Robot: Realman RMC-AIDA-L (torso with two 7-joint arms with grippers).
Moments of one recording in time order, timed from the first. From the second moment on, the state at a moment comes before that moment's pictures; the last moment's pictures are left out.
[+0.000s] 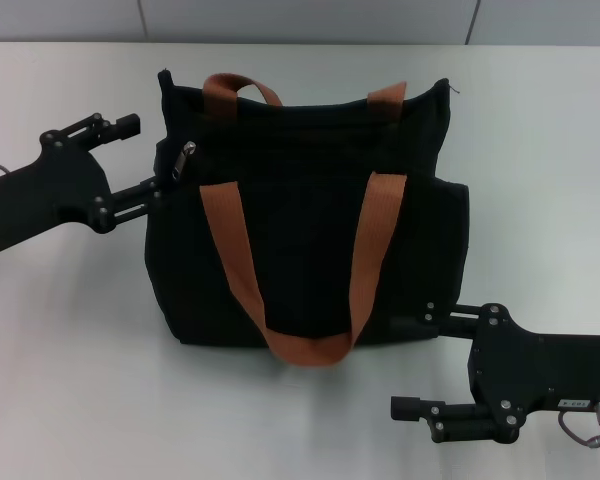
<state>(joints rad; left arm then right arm) -0.43 -2.02 0.61 0.47 1.74 1.50 -0.82 0.48 2.08 -0.65 -0.33 -2.08 -1.83 0.85</state>
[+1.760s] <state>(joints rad) -0.40 -2.05 0.55 0.48 1.72 1.70 -0.74 0.89 2.05 -0.85 -0.59 -1.83 -1.74 2.21</state>
